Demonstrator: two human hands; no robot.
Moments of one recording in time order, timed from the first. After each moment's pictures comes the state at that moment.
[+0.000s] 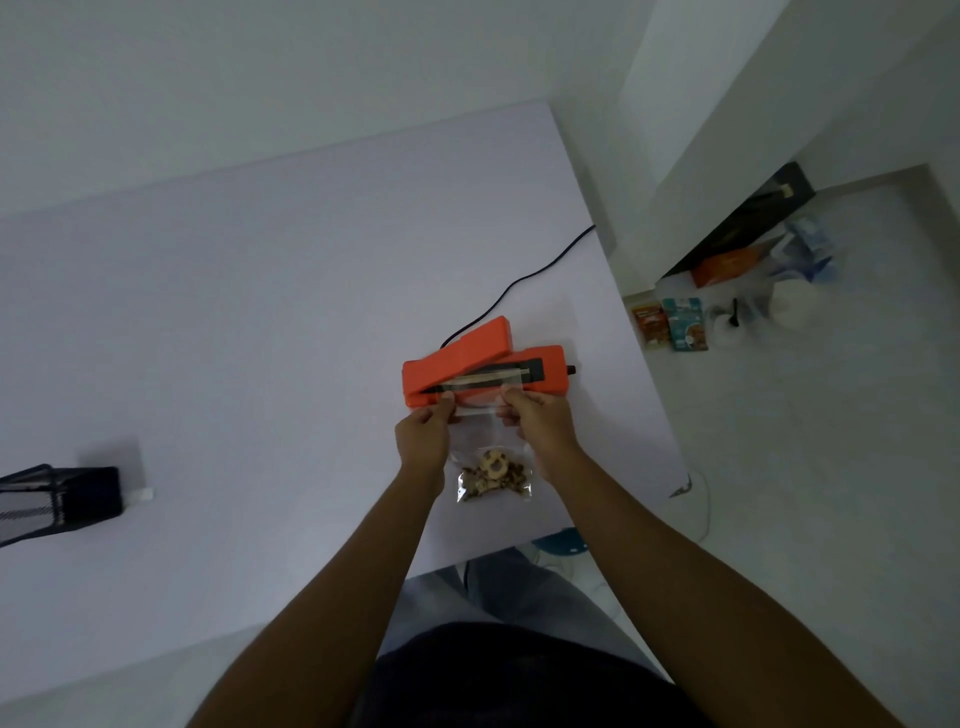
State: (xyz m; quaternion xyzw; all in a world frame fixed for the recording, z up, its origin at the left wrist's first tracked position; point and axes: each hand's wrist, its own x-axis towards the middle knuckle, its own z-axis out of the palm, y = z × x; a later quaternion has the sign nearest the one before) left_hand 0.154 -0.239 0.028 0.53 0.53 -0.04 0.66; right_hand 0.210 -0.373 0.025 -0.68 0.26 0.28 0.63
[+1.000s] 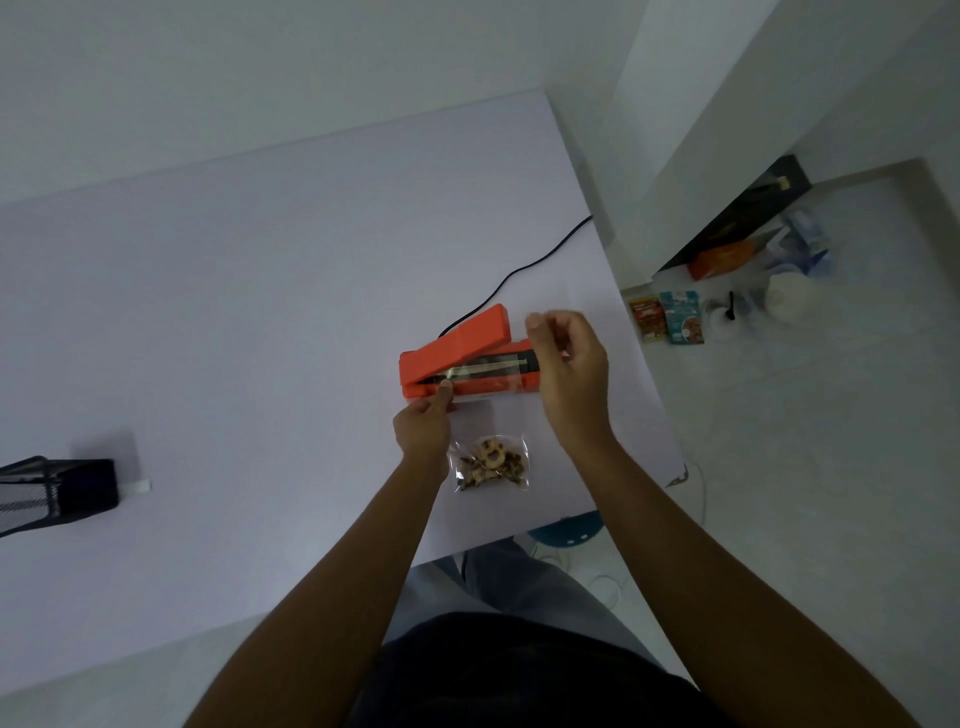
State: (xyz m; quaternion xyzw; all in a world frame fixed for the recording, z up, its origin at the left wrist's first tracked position) left_hand 0.159 -0.244 0.025 0.51 0.57 -0.03 0.65; right_hand 0.225 -0.379 0.111 -0.79 0.04 0.07 0.61
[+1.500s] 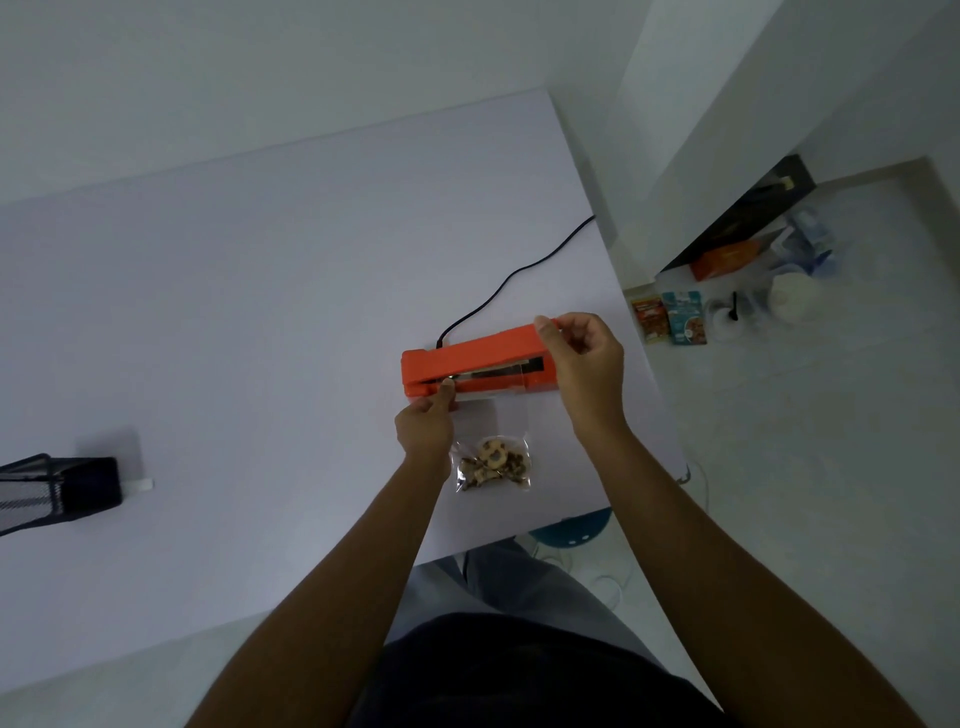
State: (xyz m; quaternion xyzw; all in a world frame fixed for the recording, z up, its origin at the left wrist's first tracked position) left_hand 0.159 -0.244 0.024 0.52 0.56 -0.02 0.64; right_hand 0.243 -0.393 0.088 -0.78 0.12 0.08 0.61
